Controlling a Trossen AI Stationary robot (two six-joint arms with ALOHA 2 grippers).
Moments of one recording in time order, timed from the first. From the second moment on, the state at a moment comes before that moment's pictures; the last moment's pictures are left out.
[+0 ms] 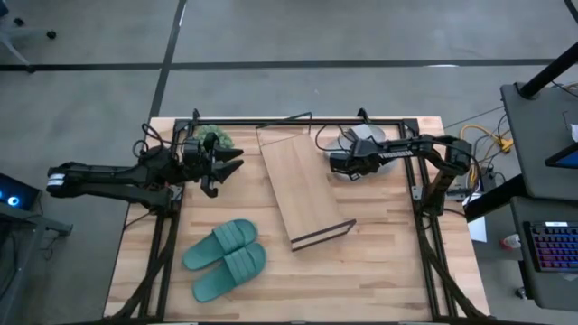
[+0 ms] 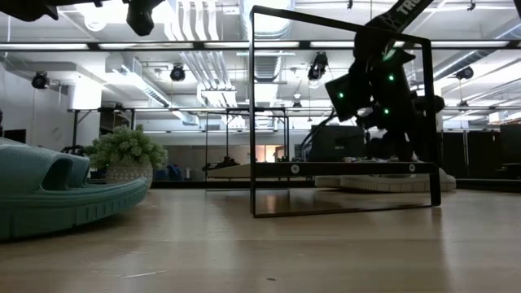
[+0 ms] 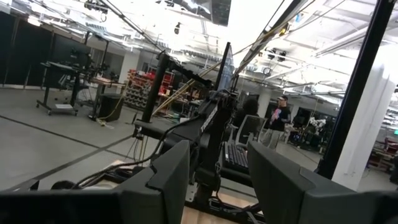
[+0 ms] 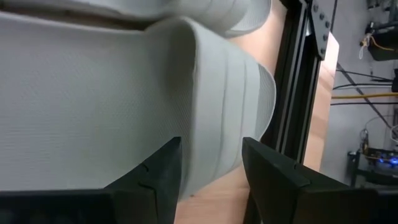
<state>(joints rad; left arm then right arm) 0.05 0.71 0.53 0.48 -0.11 -0.26 -0.32 1.74 1.02 -1.19 0.61 0.94</state>
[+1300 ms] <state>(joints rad) 0.05 0.71 0.53 0.48 -0.11 -0.26 -0.33 1.72 1.12 -1.36 0.57 0.89</state>
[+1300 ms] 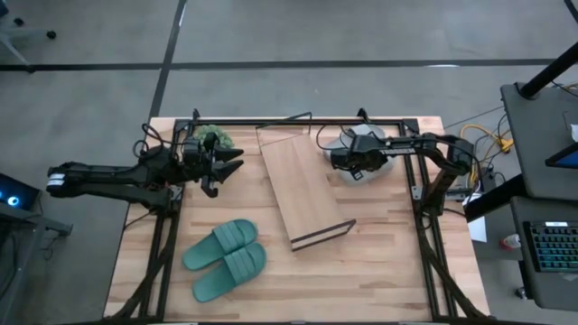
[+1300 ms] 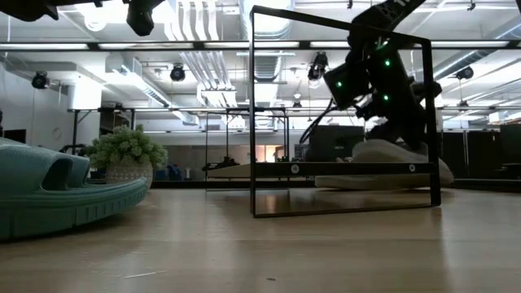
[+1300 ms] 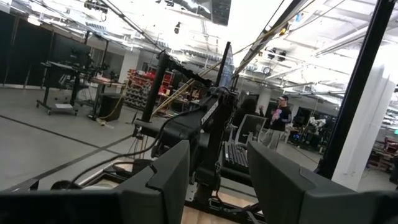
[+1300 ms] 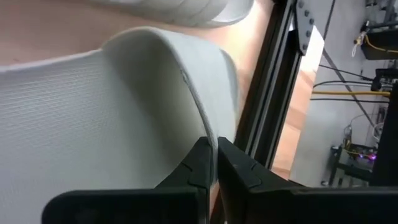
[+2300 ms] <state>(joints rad) 0.04 0.85 0.61 0.48 -0.01 0.07 -0.21 1.58 1.52 -1.57 0.44 1.03</state>
